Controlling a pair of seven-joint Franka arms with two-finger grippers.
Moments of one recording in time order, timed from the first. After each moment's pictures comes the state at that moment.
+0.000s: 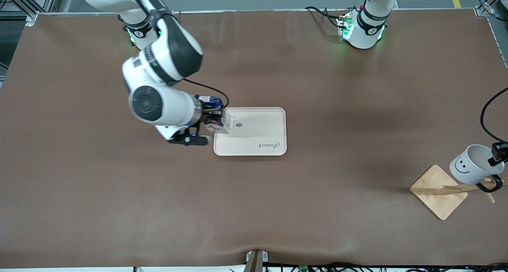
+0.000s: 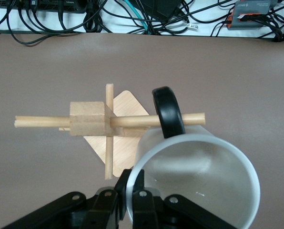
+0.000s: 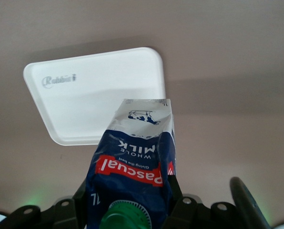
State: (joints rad) left arm 0.35 0.32 -0.10 -1.57 -0.10 2.14 0.30; right arm 0.44 0.50 0.01 -1.31 0.32 1.54 0.54
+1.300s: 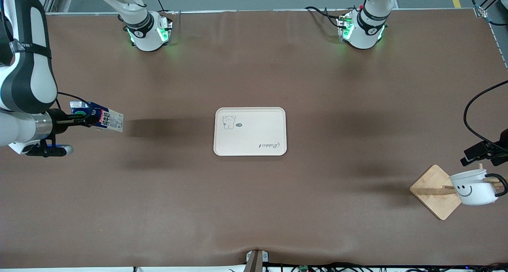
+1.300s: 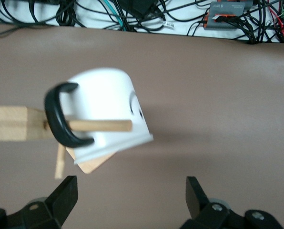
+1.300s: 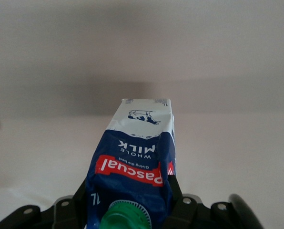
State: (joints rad) left arm 0.28 0.31 -0.13 -1.54 -0.10 2.06 0.16; right arm -0.10 0.36 0.00 -1.58 0.03 1.49 -0.11
